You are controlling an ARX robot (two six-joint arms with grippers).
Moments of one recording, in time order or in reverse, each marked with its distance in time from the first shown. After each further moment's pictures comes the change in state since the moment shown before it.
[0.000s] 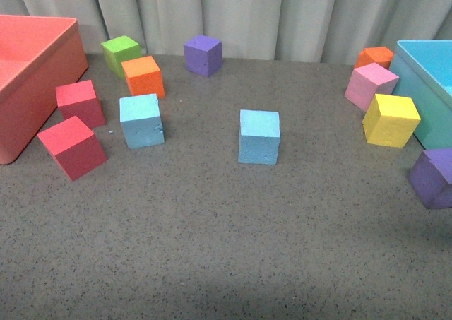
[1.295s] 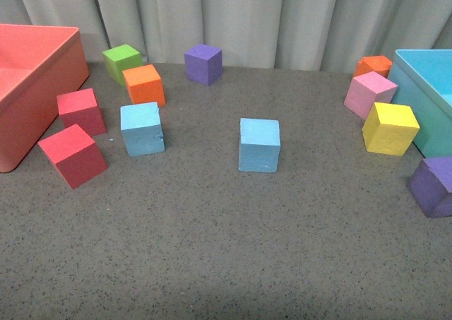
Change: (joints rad) left arm 0.000 0.000 0.000 0.000 0.000 0.000; right arm -0.114 -0.954 -0.174 -0.767 -0.115 0.000
